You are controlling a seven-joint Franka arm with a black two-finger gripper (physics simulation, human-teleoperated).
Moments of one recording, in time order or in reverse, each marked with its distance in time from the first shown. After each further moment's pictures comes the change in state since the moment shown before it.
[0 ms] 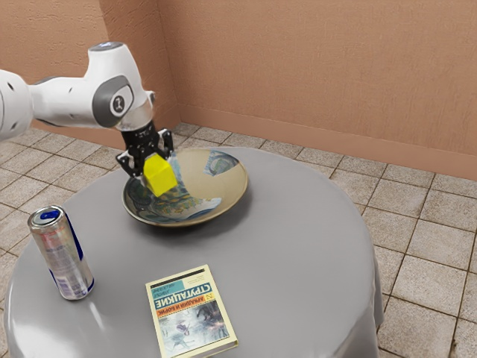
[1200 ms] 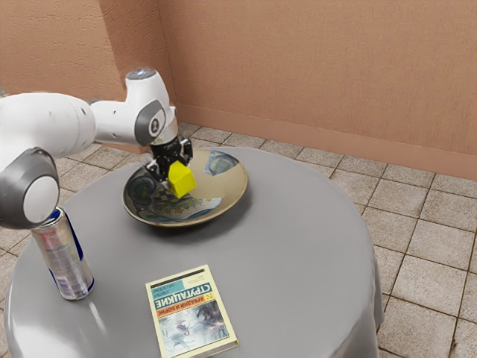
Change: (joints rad) arm 0.074 0.425 -0.038 0.367 -0.033 0.103 -0.021
